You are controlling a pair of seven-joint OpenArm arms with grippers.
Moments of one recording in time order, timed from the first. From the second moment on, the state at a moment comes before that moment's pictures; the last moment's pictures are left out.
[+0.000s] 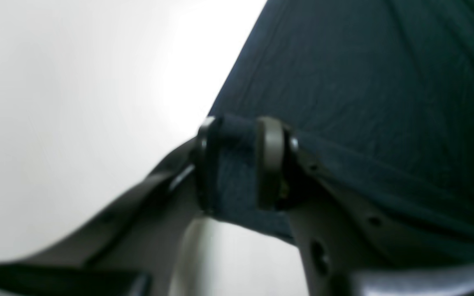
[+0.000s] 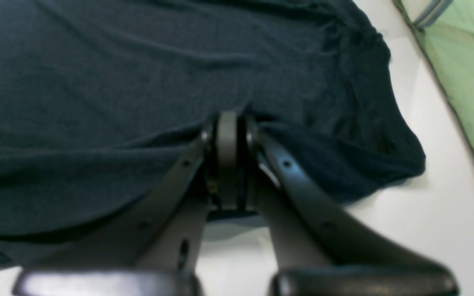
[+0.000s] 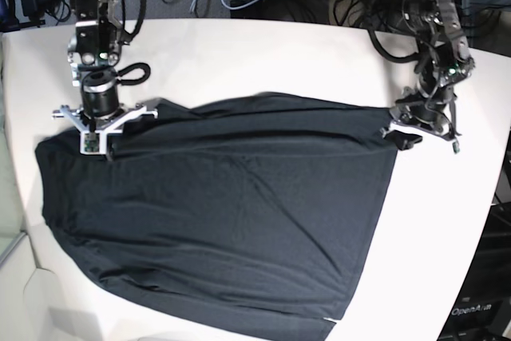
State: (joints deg) left arm 7.6 -6.1 -21.8 92.0 -27.9 -4.7 38.3; right arm -13.6 8.4 6.0 93.5 -0.4 0.3 -12.4
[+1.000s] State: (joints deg) left arm 3.8 -6.3 -17.9 87.1 -27.9 -4.6 37.9; right arm -13.5 8.4 6.0 93.5 -0.4 0.3 -12.4
